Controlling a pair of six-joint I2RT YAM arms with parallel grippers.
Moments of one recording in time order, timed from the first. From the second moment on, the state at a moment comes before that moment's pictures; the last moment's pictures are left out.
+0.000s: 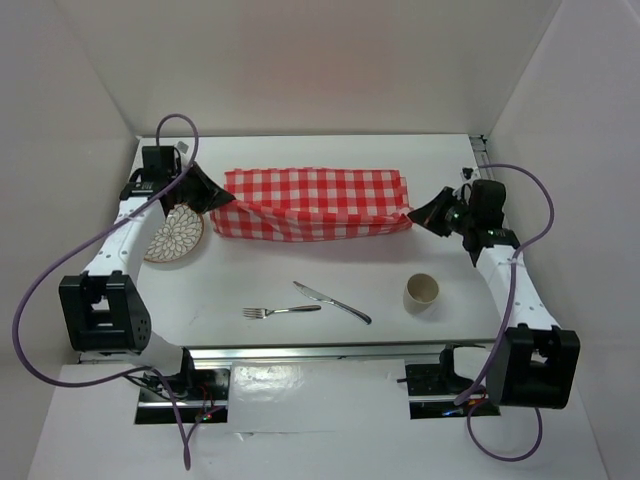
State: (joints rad) left arm 0.06 1.51 1.28 -0.53 0.48 -0.72; right arm -0.10 1.17 0.85 -0.25 -0.52 0.58
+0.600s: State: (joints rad) left arm 0.06 1.91 2.05 -0.61 0.52 -0.68; right arm -0.09 1.68 1.60 -0.10 -0.54 0.61
